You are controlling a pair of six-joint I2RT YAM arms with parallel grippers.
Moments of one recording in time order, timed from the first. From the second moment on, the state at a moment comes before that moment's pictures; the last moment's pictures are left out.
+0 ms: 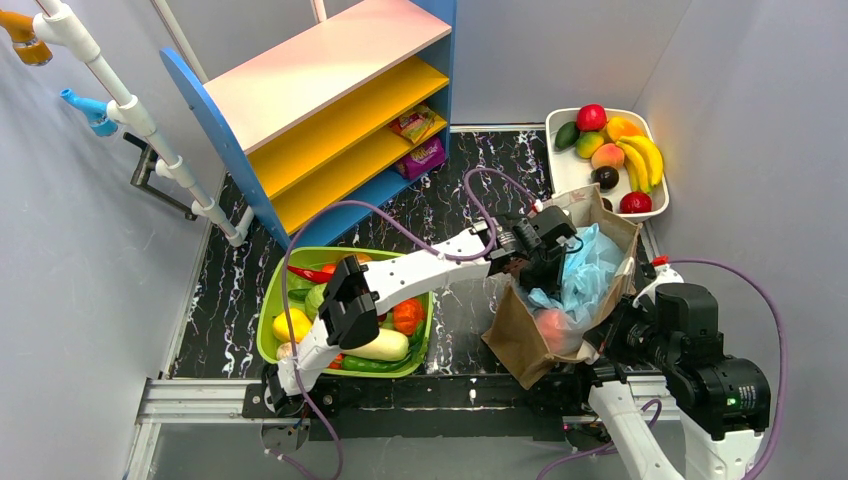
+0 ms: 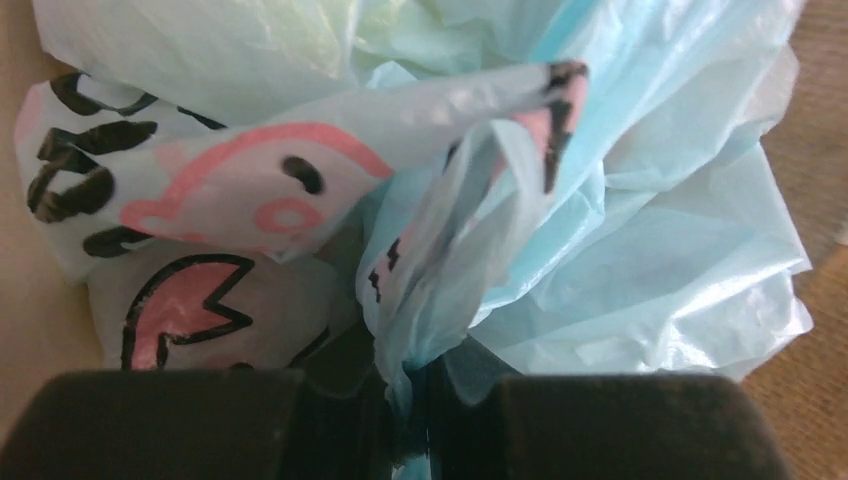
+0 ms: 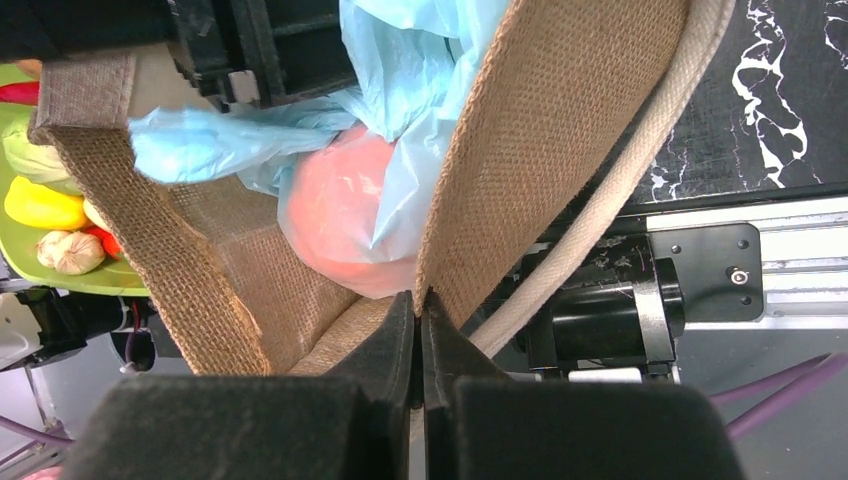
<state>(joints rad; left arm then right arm) -1.20 2.21 2.17 -0.85 0.11 -0.88 0.16 0.48 1.21 -1.58 -0.14 0.47</state>
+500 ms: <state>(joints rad) -1.13 2.09 2.28 -0.97 0.27 -0.77 0.16 0.44 1.18 -1.58 -0.12 0.49</state>
